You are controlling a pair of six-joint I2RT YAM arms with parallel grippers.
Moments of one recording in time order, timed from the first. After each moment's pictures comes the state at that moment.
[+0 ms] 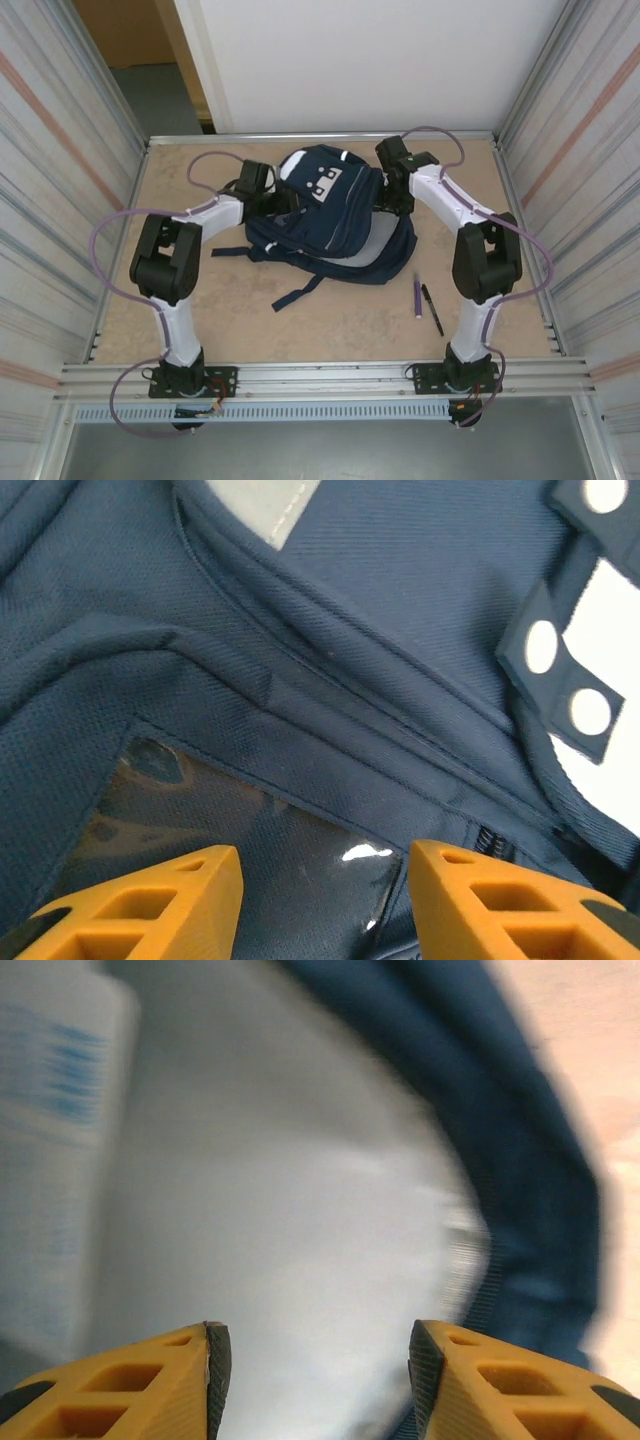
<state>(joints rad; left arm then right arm) -0.33 1.91 1.24 -0.15 0.20 -0.45 0.36 1.91 1.61 -0.97 0.08 0.46</state>
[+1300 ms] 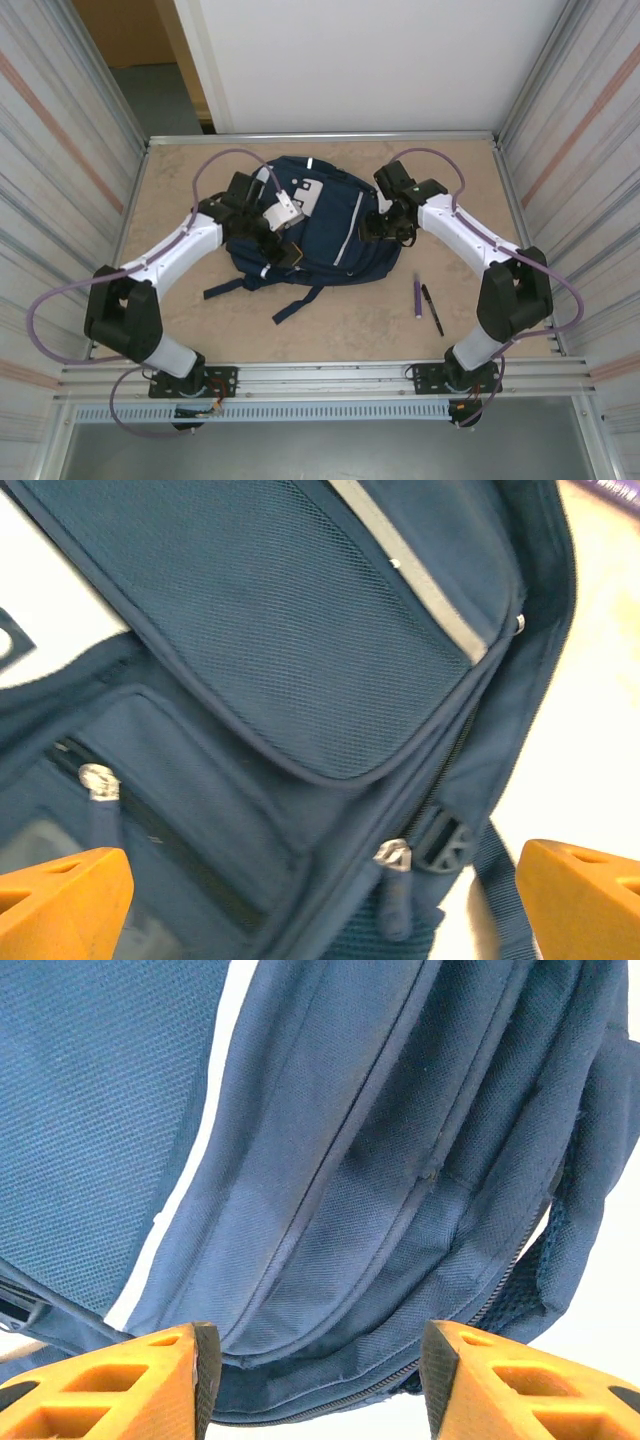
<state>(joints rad) -0.43 1.53 1.16 -0.67 0.45 0.59 0.46 1.60 1.30 -0.90 -0.11 0.37</state>
